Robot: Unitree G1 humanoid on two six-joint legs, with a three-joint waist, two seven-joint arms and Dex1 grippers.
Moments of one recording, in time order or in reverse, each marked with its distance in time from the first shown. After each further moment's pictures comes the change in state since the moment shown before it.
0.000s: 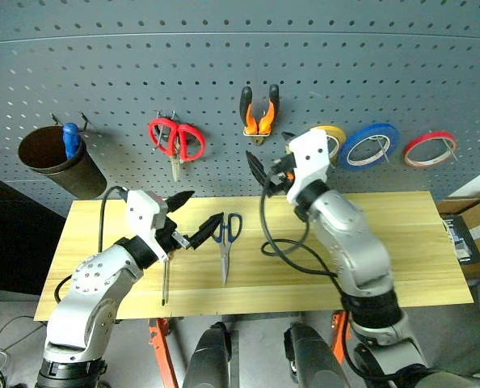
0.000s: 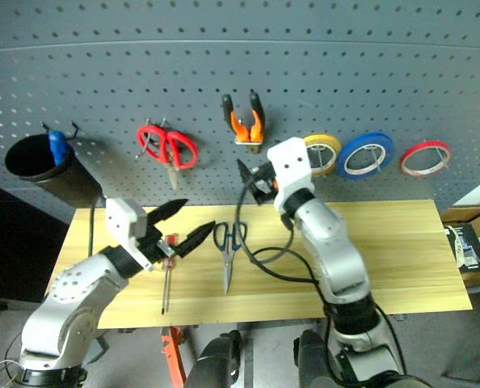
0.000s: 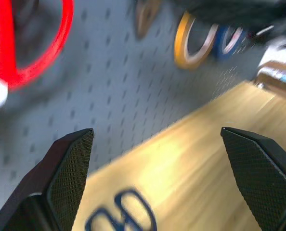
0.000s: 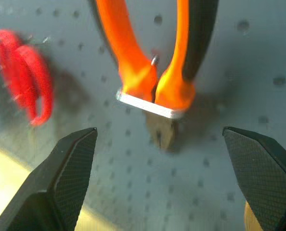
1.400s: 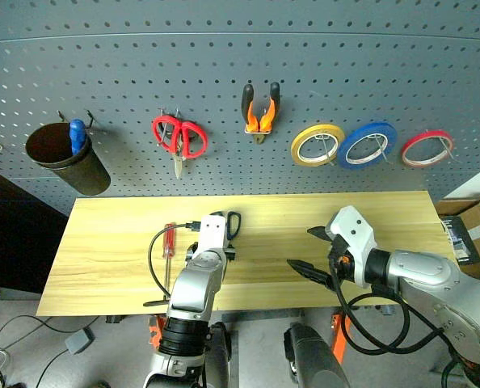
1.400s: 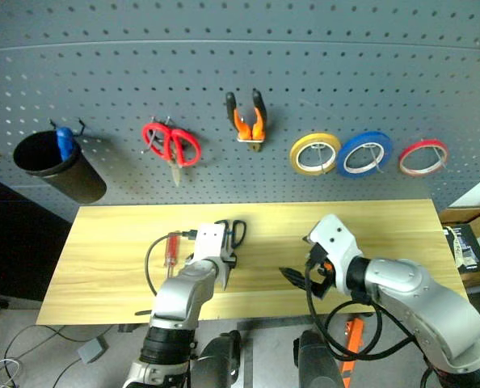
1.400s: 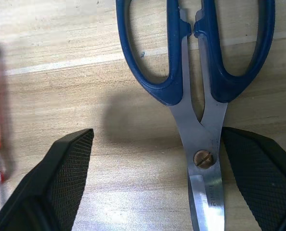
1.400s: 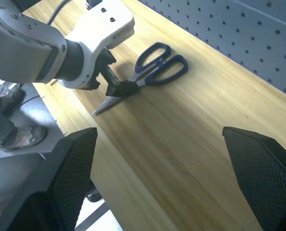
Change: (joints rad) left arm -0.291 -0.560 -0.156 0.362 0.535 0.647 0.659; right arm 0.292 -0.517 -0.096 -0.384 0.428 0.453 0.184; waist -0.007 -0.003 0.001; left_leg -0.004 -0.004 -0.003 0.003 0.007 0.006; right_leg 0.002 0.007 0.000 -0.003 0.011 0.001
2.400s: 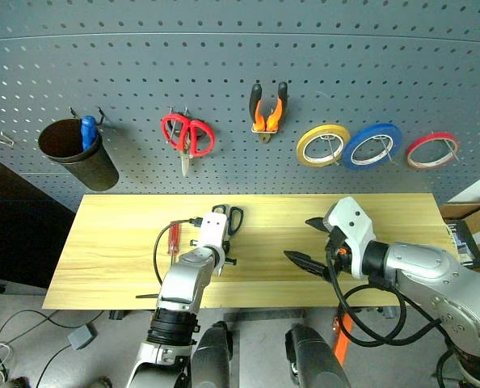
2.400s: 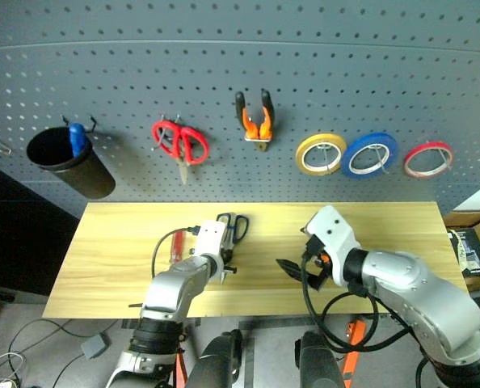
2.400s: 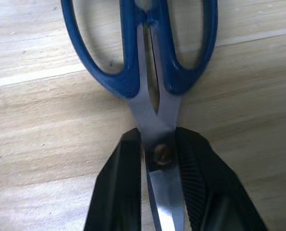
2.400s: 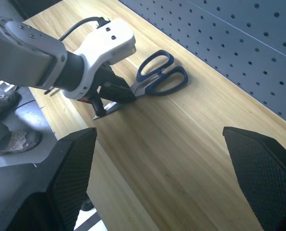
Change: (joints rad) left arm -0.017 0.134 -0.009 0.080 -0.066 -0.122 -0.254; right arm -0.041 0.023 -0.013 0.000 0.022 0.025 -0.037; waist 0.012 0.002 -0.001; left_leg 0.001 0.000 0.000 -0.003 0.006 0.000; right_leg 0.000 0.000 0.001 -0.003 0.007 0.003
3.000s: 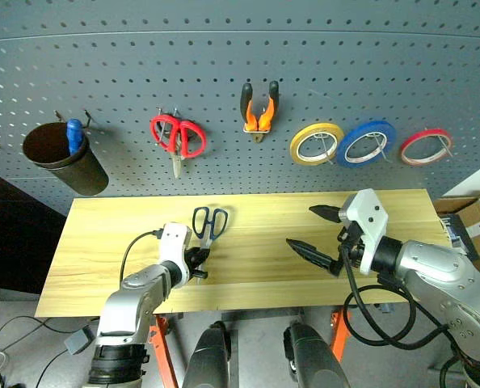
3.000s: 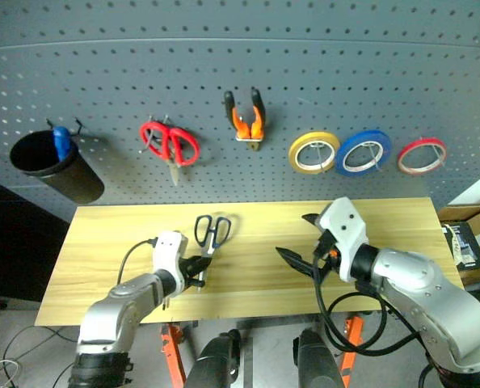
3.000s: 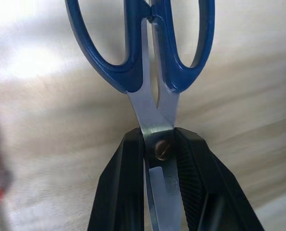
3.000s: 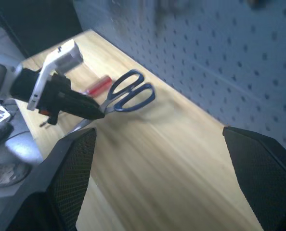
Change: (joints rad) left arm 0.295 0.236 0.199 -0.307 -0.291 -0.182 -0.386; right arm 0.070 -0.003 -0.080 -0.012 0.014 -0.228 0.067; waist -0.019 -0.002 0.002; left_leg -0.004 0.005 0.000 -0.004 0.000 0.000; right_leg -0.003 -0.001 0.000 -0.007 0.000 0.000
